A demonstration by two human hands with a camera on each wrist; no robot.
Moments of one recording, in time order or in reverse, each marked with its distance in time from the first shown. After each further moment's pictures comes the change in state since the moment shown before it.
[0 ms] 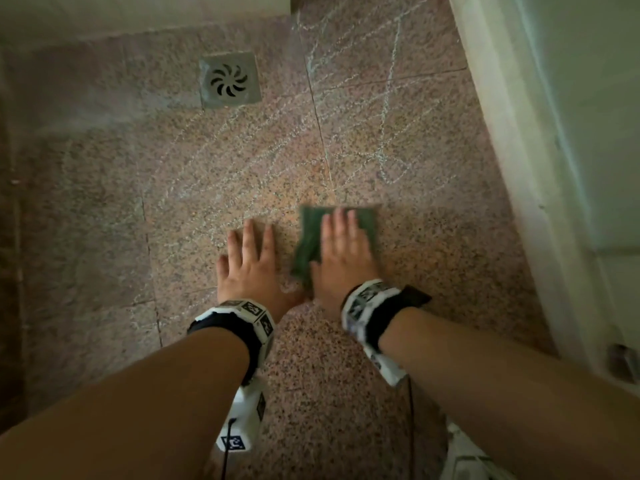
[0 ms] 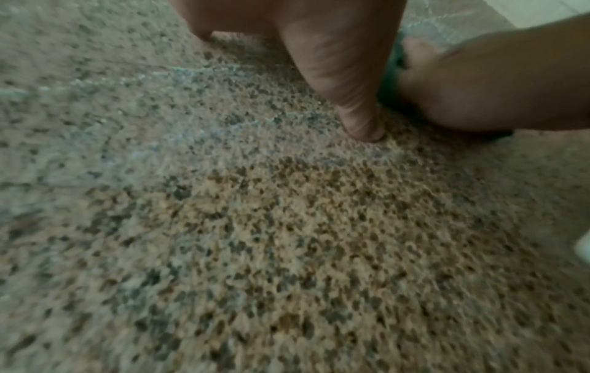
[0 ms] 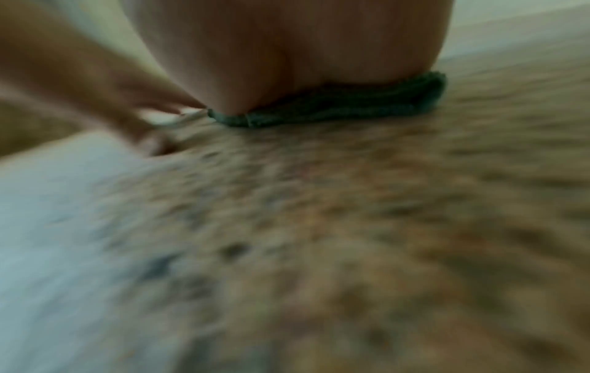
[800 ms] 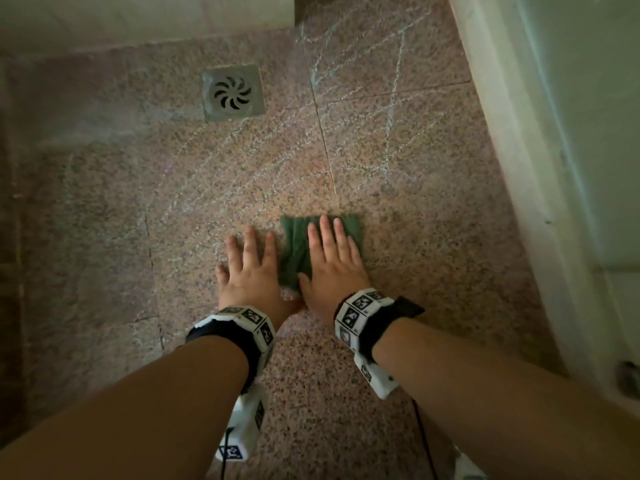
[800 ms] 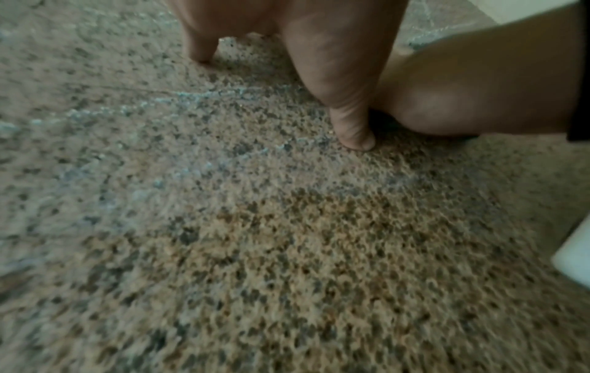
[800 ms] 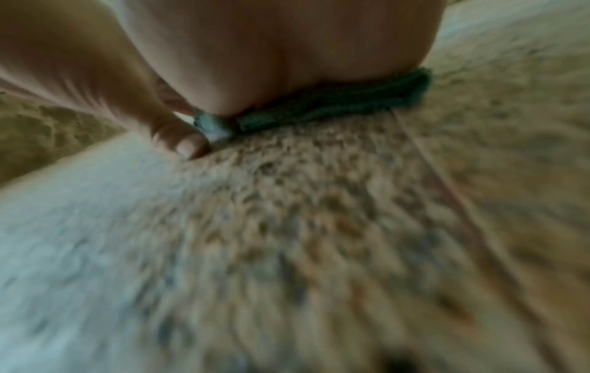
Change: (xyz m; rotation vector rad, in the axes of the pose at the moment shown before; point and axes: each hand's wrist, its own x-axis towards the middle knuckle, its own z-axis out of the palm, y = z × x) left_hand 0.011 -0.001 -0.015 -0.014 -0.041 -0.020; right_hand 0.014 -0.017 -0.005 -0.003 -0.080 -0.083
